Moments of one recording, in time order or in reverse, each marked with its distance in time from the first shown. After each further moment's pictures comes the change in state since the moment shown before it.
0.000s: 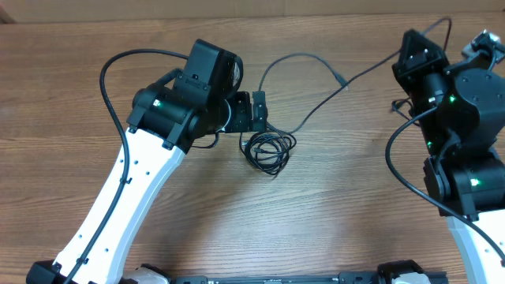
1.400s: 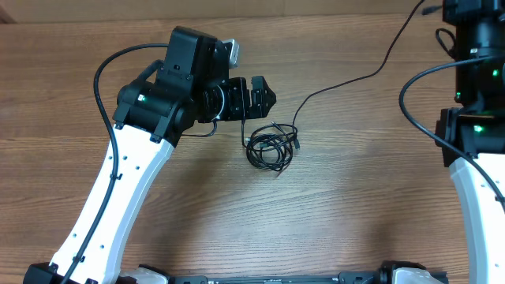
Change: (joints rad) left arm 0.080 0.000 0.002 0.116 0.246 0.019; right arm -0.215 0.229 0.057 0.712 -0.143 -0.093
